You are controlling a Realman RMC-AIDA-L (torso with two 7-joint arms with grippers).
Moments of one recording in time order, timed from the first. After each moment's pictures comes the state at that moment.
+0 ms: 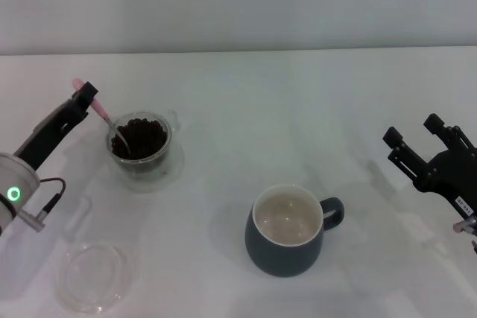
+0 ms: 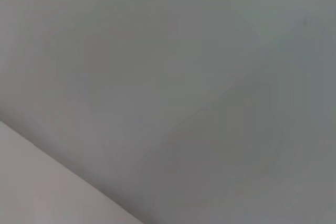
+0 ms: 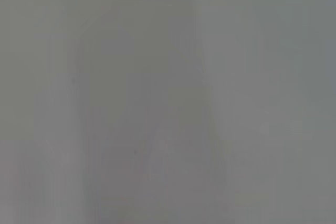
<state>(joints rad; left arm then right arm) -0.62 -2.08 0.47 -0.03 -1.89 -1.06 2.00 0.31 2.01 -0.11 0.21 -1.64 -1.42 0.37</state>
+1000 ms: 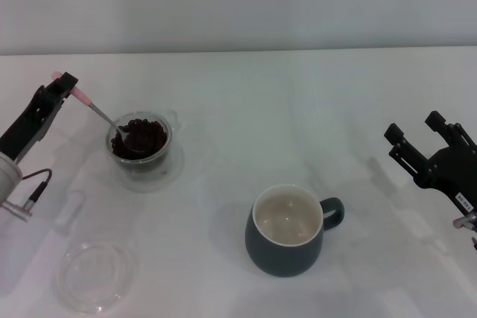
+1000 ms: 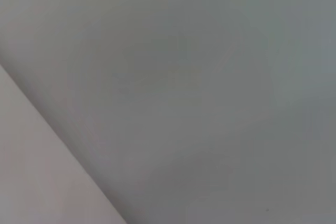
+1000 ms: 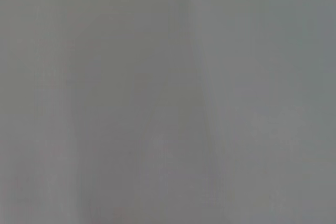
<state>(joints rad) -0.60 -2.08 0.47 0.03 -1.89 -1.06 1.68 0.31 2.01 -0.10 0.21 -1.63 -1.41 0.37</state>
